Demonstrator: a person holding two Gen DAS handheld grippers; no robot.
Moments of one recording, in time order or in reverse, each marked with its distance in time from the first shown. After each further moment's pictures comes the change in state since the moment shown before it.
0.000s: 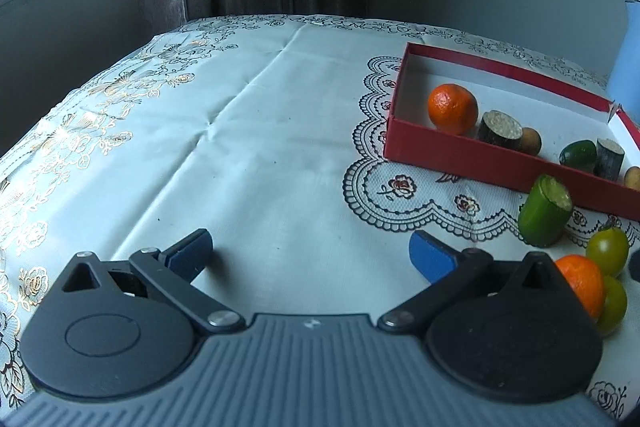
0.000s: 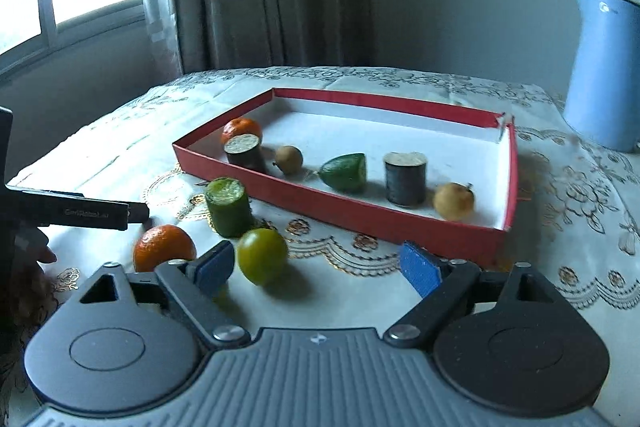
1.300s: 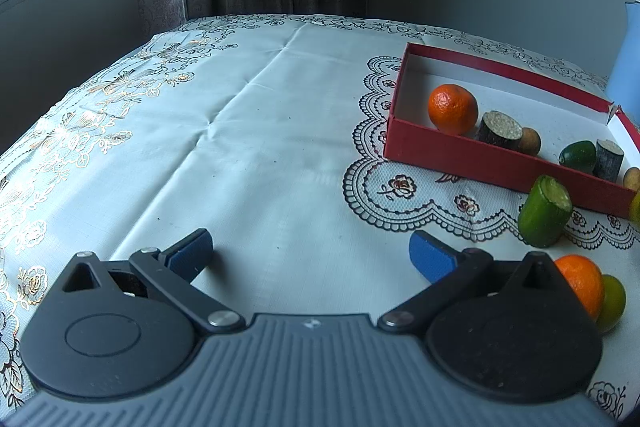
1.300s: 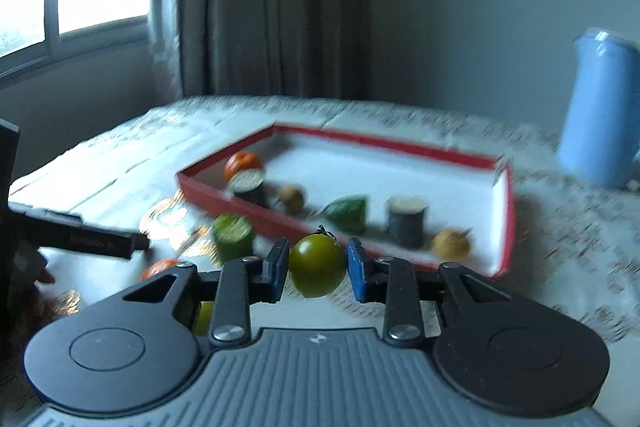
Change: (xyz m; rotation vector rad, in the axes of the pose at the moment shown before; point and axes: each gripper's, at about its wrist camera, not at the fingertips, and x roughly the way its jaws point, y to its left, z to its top) left arm 0.000 0.000 0.000 0.000 -0.003 -0.002; right arm -0.016 0.008 0.010 -0.044 -0.130 -0.060
